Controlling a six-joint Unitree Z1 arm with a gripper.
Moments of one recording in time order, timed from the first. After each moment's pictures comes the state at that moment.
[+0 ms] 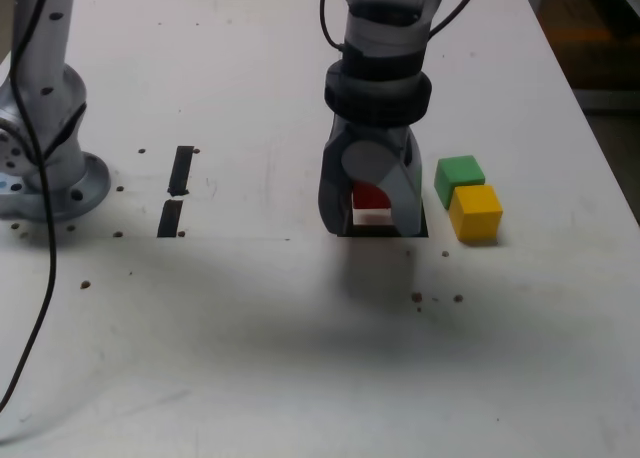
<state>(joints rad) -0.24 1.95 -1.40 1.06 -0.12 -0.01</state>
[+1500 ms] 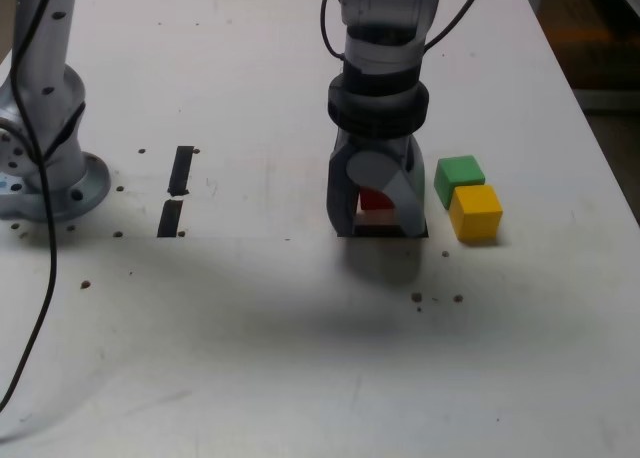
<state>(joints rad) -0.21 1.95 -1.31 0.90 -0.07 0.01</state>
